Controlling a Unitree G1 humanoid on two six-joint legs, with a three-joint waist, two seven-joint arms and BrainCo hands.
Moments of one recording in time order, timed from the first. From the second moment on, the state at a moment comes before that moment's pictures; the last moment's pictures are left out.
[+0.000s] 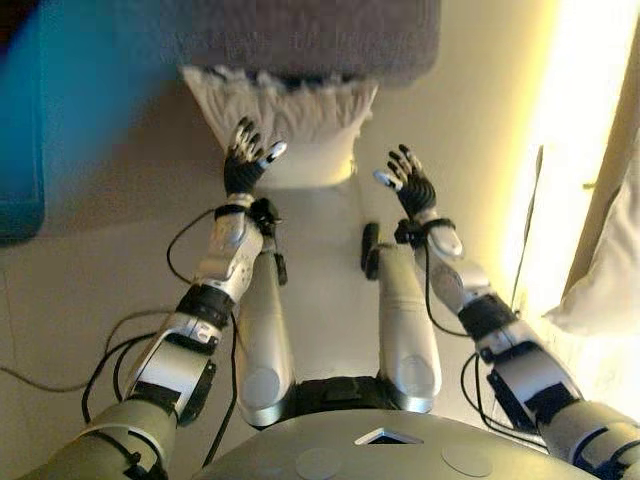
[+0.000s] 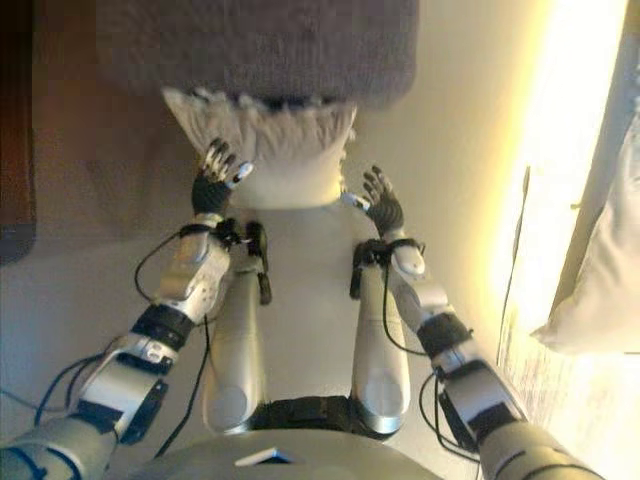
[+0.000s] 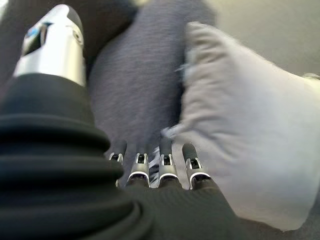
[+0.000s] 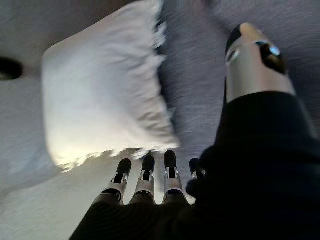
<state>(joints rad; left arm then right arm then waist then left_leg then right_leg) -0.35 0.32 -0.28 0.49 -0.73 -0.27 0.19 -0.29 -0.30 0.35 0.38 0.68 -0.12 -0.11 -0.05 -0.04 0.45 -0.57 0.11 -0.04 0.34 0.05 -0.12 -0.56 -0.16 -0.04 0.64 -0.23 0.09</state>
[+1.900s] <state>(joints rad) 0.06 0.33 -0.31 0.37 -0.76 -0.14 -0.09 0.18 -0.41 0.28 0.30 0.76 -0.05 0.20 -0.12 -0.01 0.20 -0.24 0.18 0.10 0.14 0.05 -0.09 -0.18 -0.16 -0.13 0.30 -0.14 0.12</state>
